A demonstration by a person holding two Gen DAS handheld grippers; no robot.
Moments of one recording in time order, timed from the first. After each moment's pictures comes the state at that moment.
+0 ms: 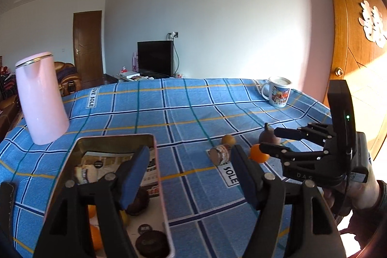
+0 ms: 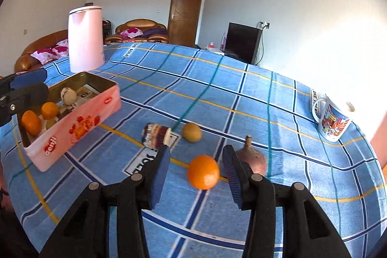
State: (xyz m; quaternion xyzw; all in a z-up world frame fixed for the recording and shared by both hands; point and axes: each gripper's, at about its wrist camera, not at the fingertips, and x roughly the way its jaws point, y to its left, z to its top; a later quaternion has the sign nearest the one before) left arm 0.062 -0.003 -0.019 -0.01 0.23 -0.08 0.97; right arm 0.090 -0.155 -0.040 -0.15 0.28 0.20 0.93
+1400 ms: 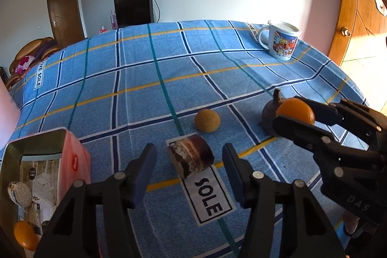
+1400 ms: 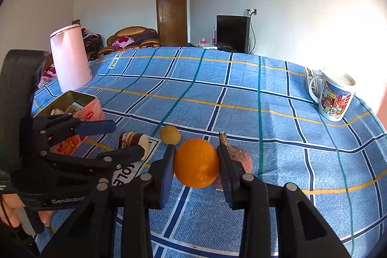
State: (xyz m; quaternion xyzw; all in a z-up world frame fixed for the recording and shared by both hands) left arm 0.172 -0.071 -0.075 0.03 0.39 -0.11 0.91; right arm 0.116 -0.182 -0.043 -0.07 0.30 0.20 0.93
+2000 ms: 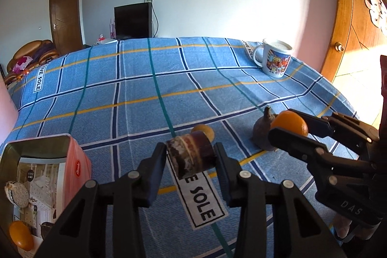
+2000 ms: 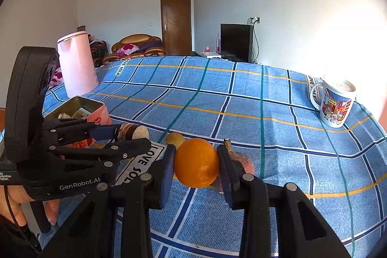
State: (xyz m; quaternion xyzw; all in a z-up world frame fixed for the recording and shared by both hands) left arm 0.158 -0.063 -0.058 0.00 0.34 -0.12 0.93; right arm 0.106 -0.186 -0.039 -0.07 0.27 0.22 0.94
